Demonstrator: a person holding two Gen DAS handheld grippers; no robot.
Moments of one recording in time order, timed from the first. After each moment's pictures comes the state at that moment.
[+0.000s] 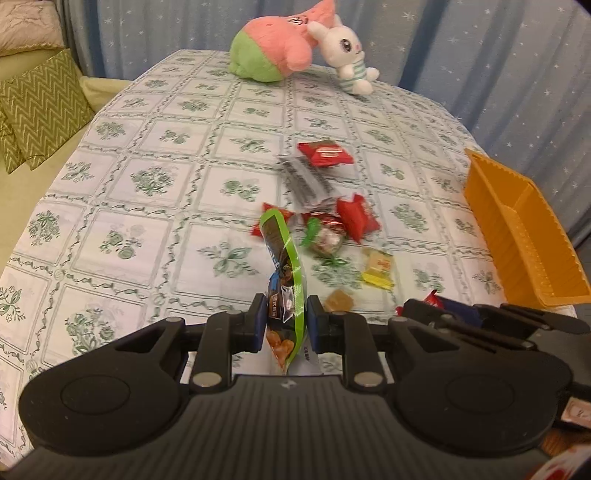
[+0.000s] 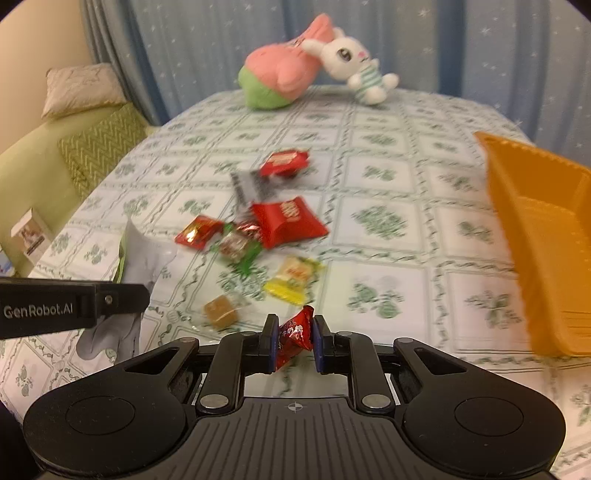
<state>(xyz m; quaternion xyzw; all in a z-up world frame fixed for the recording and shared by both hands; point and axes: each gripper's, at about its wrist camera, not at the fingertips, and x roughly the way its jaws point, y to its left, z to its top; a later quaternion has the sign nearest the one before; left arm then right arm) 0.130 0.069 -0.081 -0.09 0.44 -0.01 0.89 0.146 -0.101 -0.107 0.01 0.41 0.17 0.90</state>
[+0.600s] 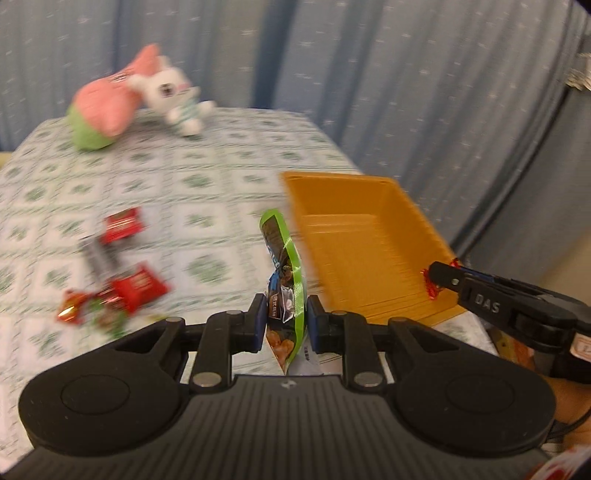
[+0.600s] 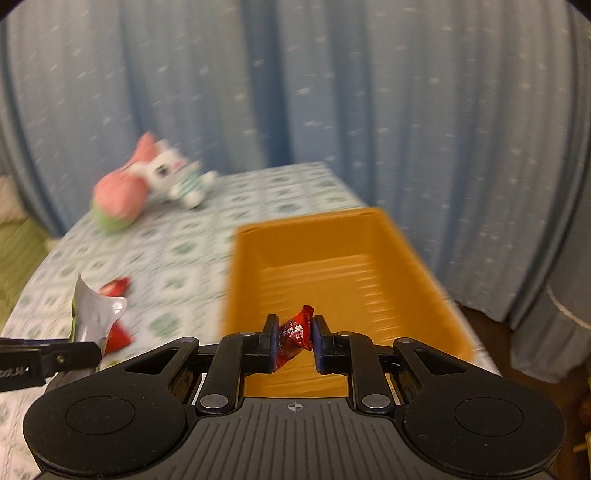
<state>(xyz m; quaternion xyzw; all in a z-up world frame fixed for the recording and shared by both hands) 0.156 -0.099 -0.017 -0.05 0.40 -0.17 0.90 0.131 -0.299 -0.029 0.09 0.32 -0.02 0.94</state>
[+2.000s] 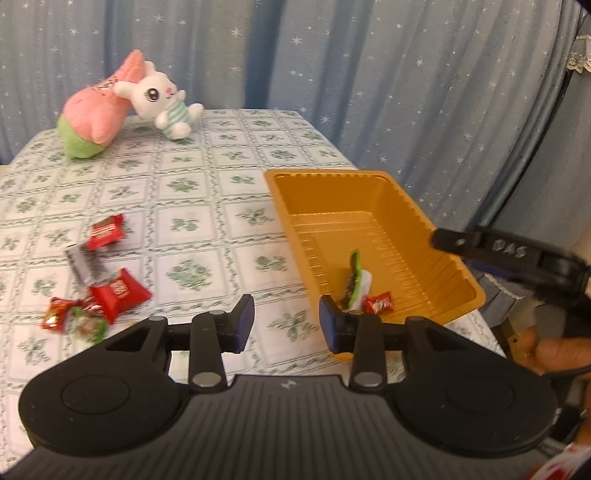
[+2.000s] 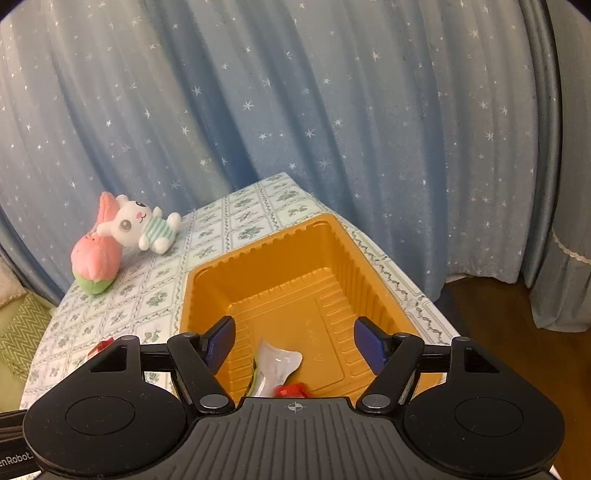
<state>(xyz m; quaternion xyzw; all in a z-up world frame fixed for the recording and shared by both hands) 0.153 -0.119 -0.026 -0.03 0.39 -0.15 0.91 0.144 -0.365 -0.033 0.20 0.31 -0.03 0.93</state>
